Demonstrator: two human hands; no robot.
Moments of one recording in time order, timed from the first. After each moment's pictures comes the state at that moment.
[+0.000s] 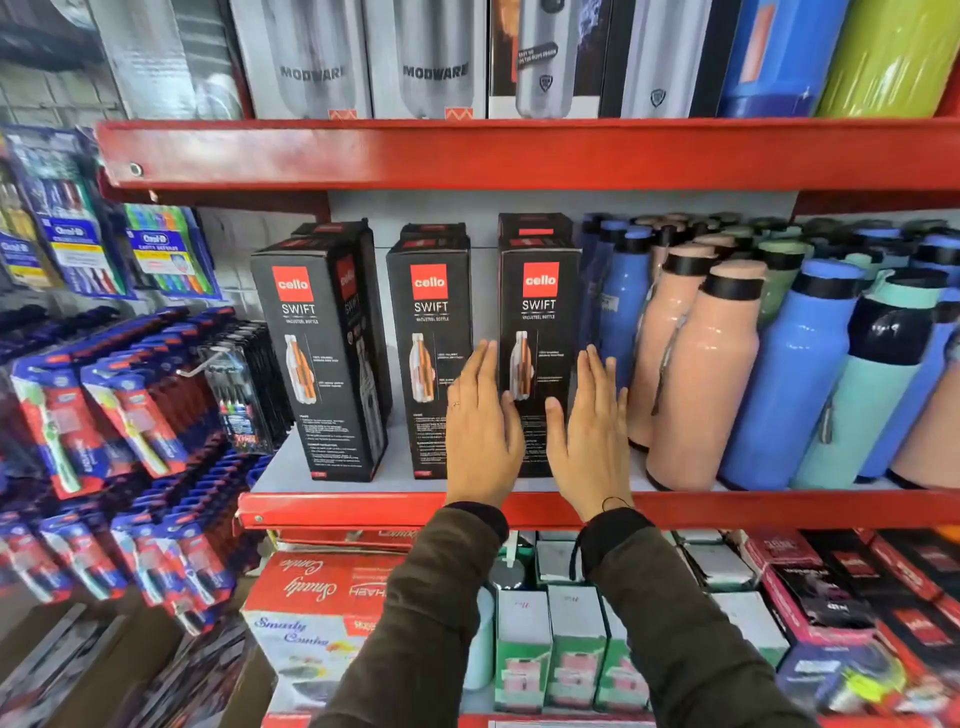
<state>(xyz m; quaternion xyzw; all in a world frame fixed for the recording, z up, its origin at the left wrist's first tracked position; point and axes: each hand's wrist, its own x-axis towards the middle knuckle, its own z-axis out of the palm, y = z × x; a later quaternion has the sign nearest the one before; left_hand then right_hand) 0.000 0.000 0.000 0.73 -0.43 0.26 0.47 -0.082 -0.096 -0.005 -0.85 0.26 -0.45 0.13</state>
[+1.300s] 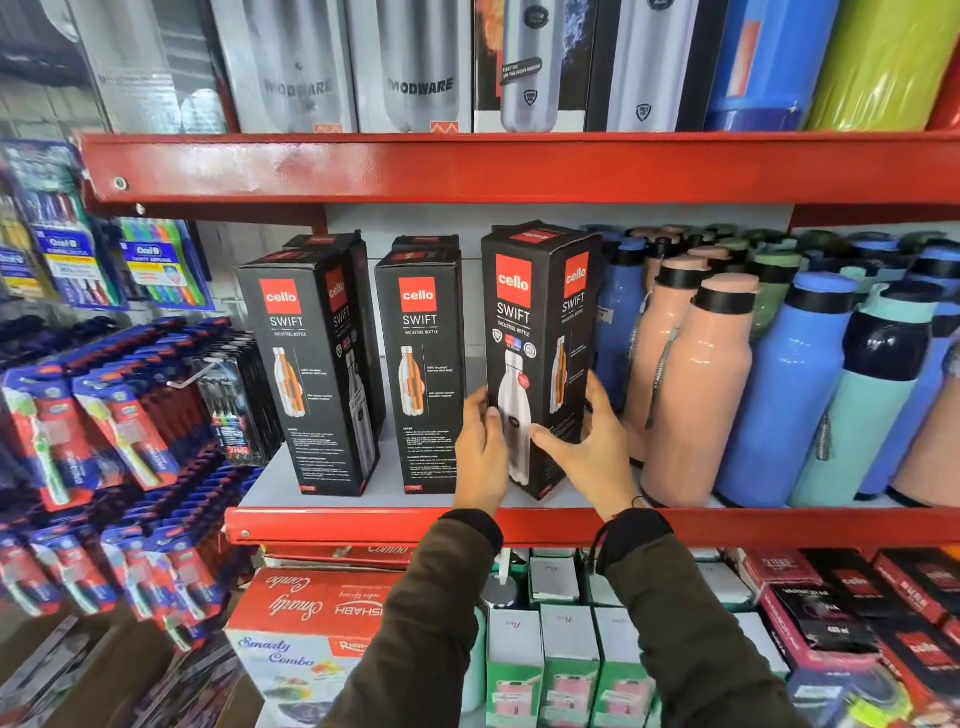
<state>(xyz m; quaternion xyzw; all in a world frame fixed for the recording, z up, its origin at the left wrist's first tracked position) 0.004 -0.027 -0.009 0.66 -0.29 -0.03 0.69 -0.087 -0.125 0.000 -0.76 0.19 -0.43 0.44</state>
